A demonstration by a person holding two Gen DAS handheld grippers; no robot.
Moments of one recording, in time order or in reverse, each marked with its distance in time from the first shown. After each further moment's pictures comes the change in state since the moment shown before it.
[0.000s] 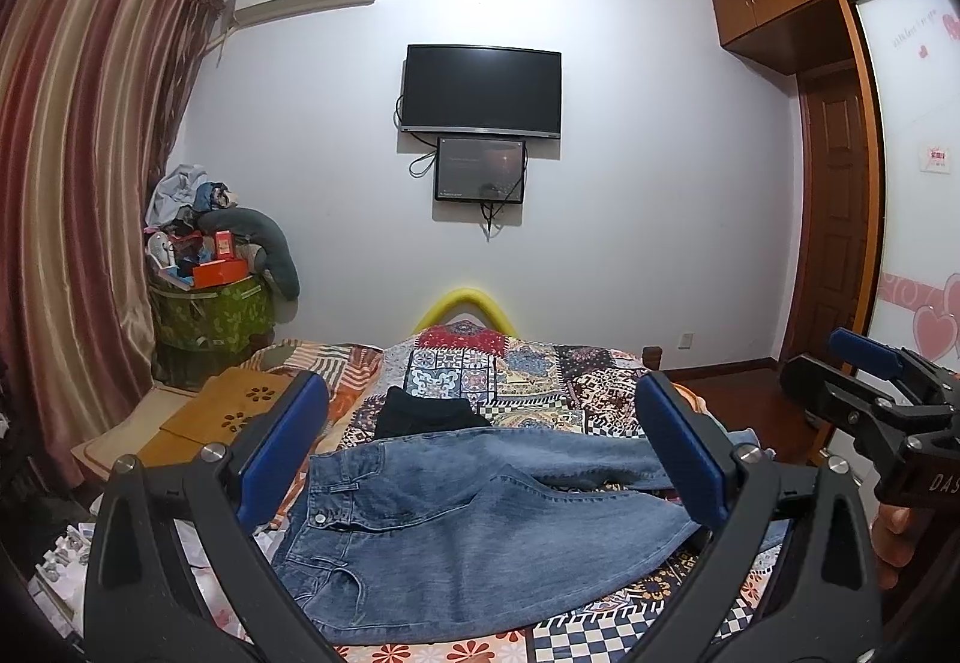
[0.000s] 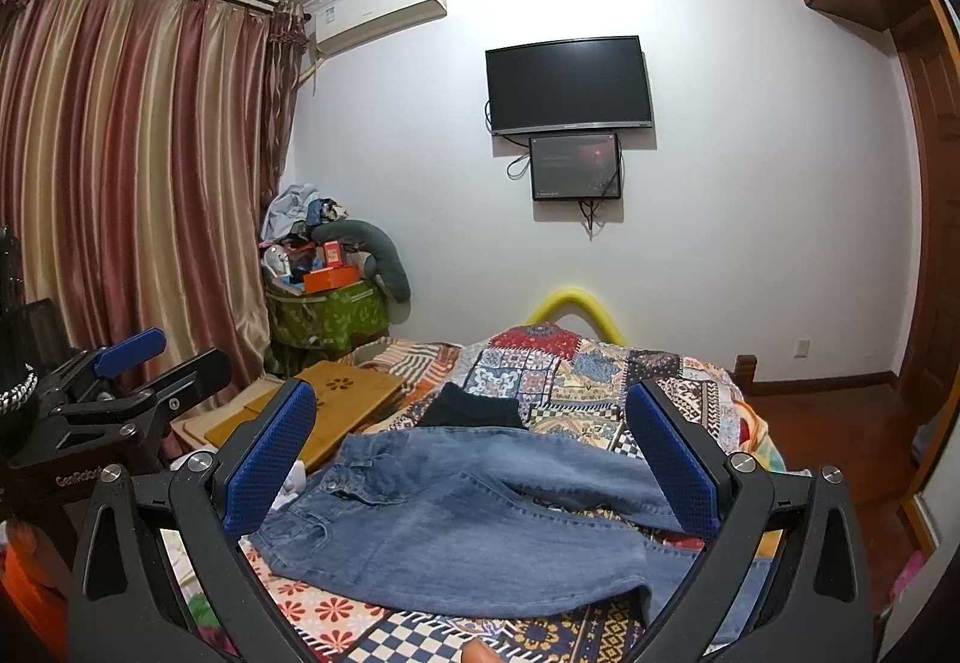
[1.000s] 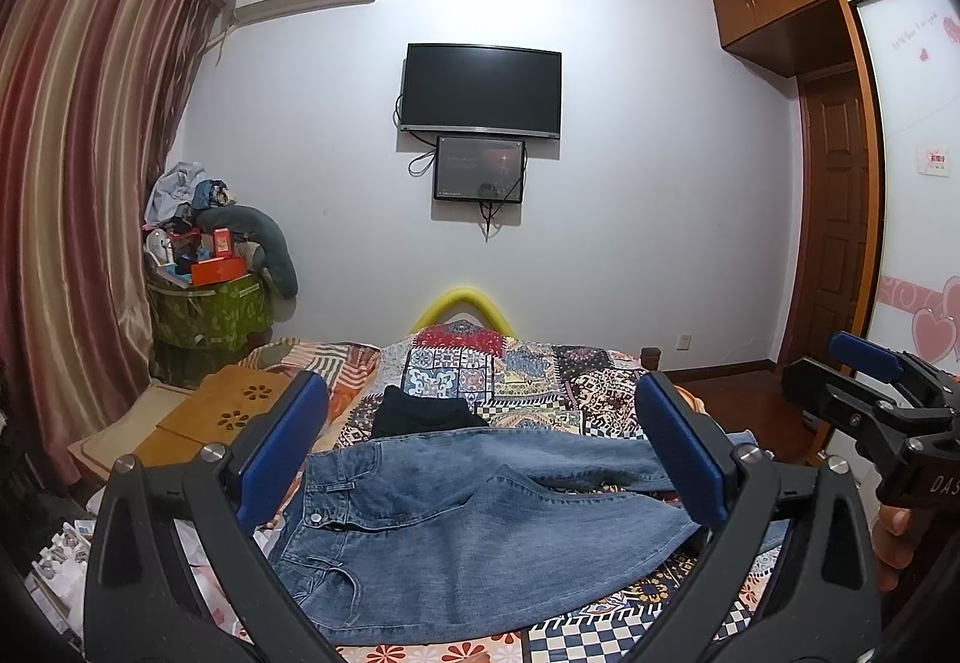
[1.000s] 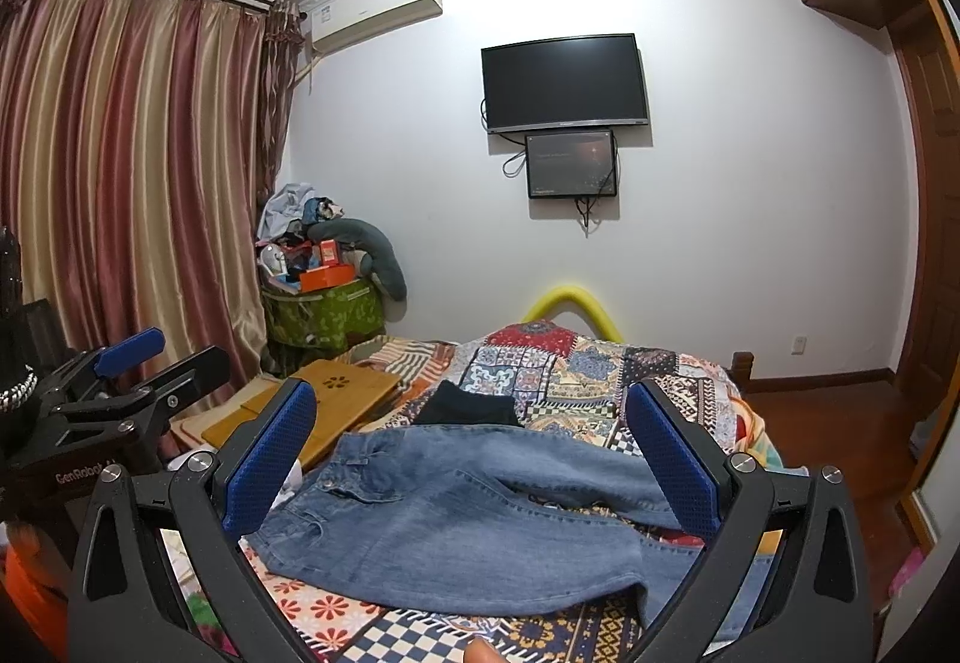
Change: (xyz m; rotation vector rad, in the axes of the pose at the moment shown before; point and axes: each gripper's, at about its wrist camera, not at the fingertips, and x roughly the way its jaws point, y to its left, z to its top) left arm 0.005 -0.003 -0.004 -0.006 -0.001 -0.002; right arm 0.001 -0.006 -0.005 0.004 0.003 -0.004
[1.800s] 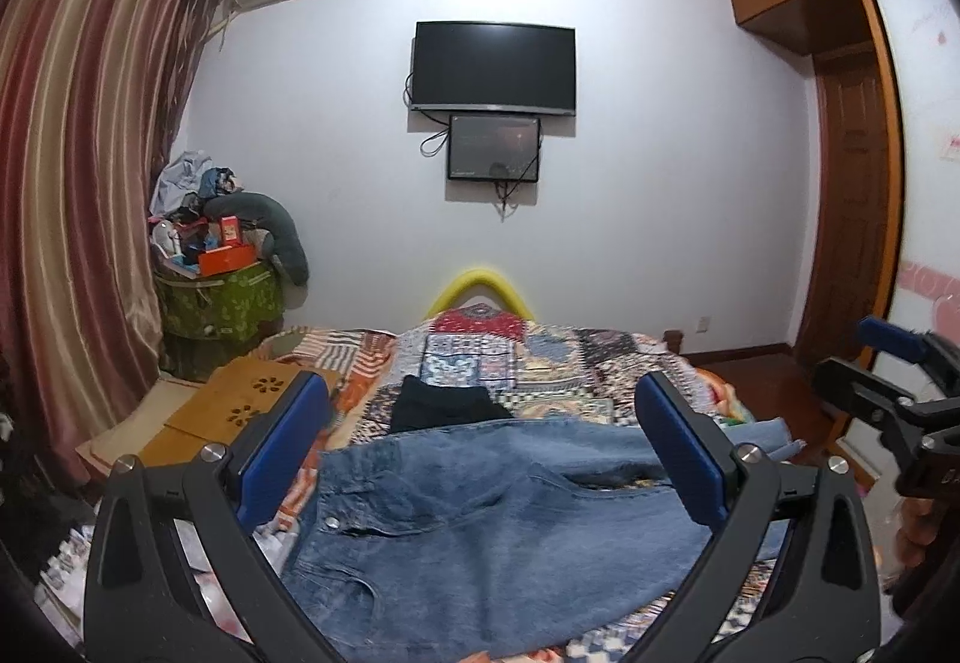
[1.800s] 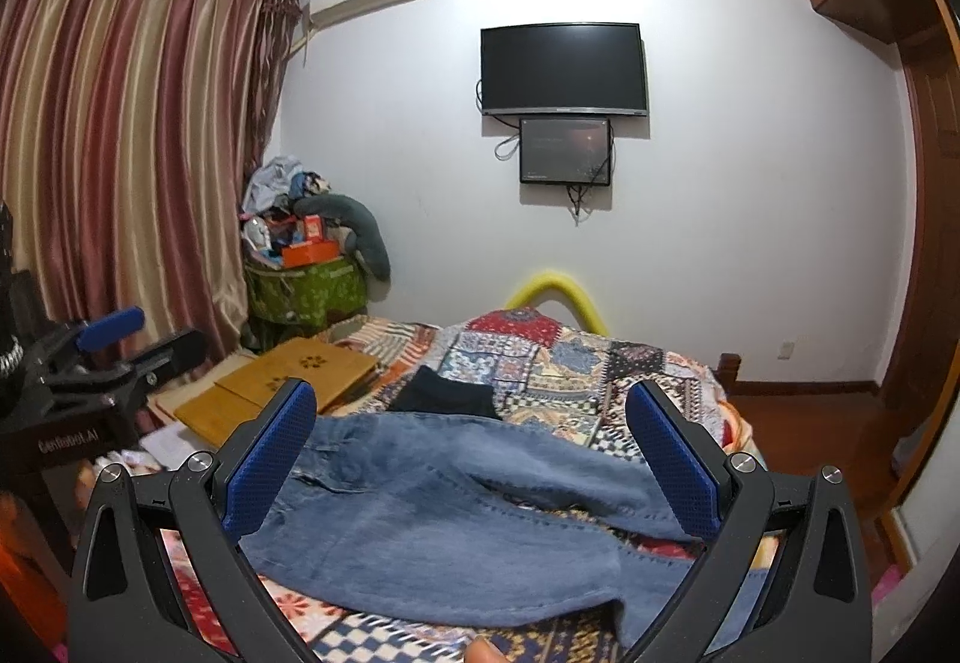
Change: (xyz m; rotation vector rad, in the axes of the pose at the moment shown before) left arm 0.054 0.022 0.001 0.024 0.054 0.042; right arm 0.038 -0.008 0.002 -0.074 0.057 -0.048
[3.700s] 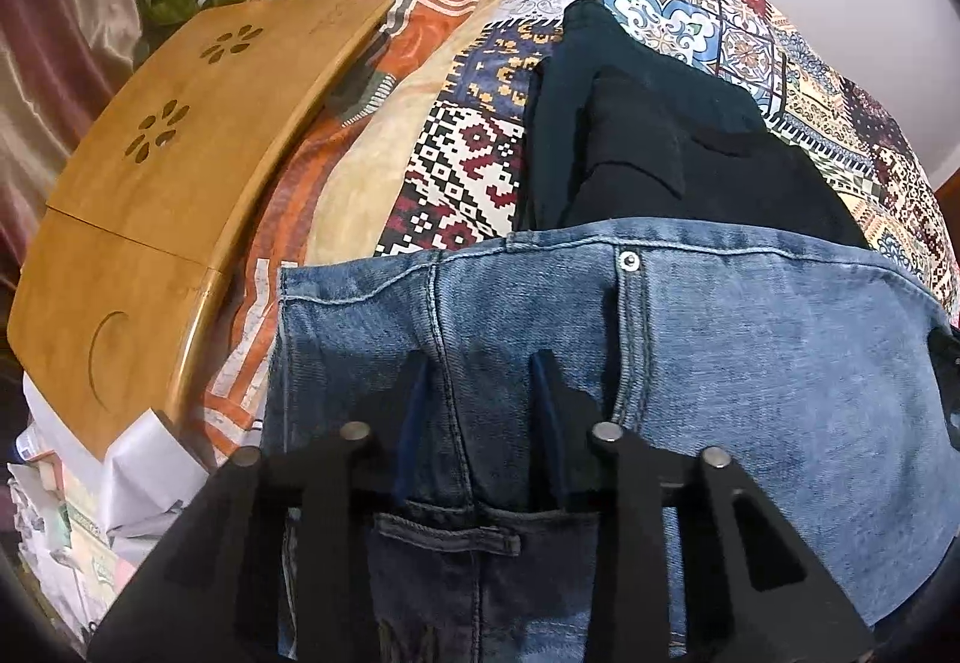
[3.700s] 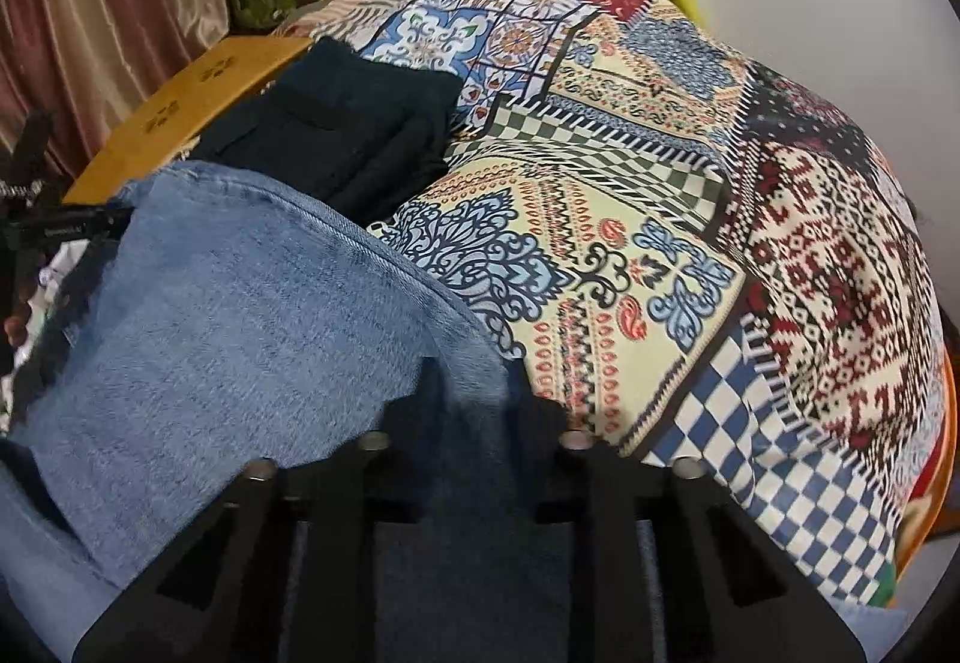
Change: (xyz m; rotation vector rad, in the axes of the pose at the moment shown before) left arm 0.452 0.173 -0.196 -0.189 0.890 0.135; right arm 0.395 -0.120 -0.117 -0.082 0.773 0.232
